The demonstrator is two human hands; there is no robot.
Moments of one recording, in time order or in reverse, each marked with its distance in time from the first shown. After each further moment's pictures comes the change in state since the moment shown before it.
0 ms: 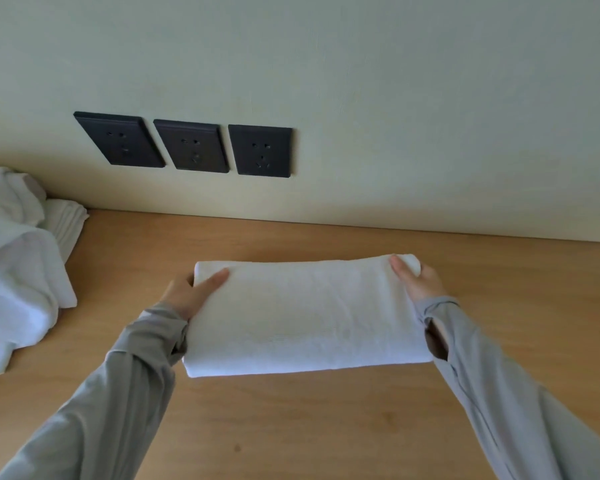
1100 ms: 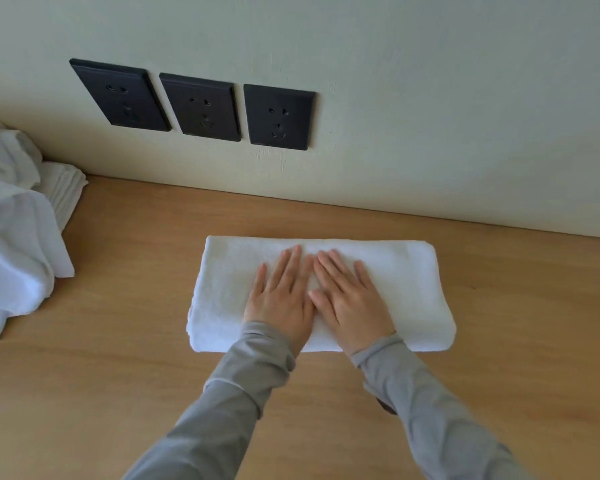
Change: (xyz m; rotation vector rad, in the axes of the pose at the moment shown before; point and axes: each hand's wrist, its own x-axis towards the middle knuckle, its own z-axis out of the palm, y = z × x) left_hand -0.050 -0.007 0.118 1.076 0.039 0.645; right_hand -0.067 0.014 0.093 -1.189 -0.153 -0.852
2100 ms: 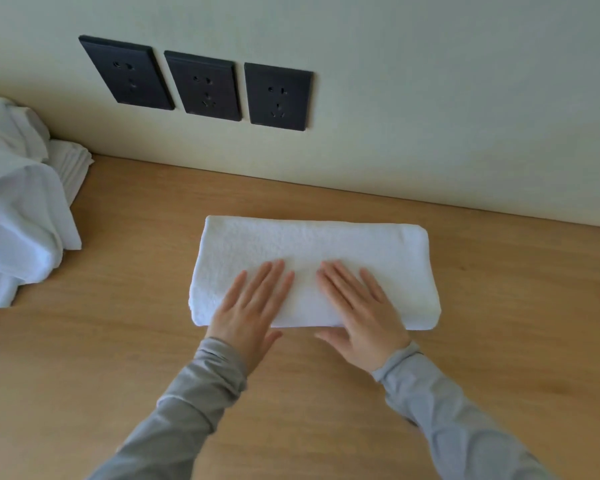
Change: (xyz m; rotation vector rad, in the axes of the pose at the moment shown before) left_hand -0.074 -0.025 -0.007 0.136 0.149 0.198; right_hand -0.062 0.014 0.005 0.021 0.063 -0.200
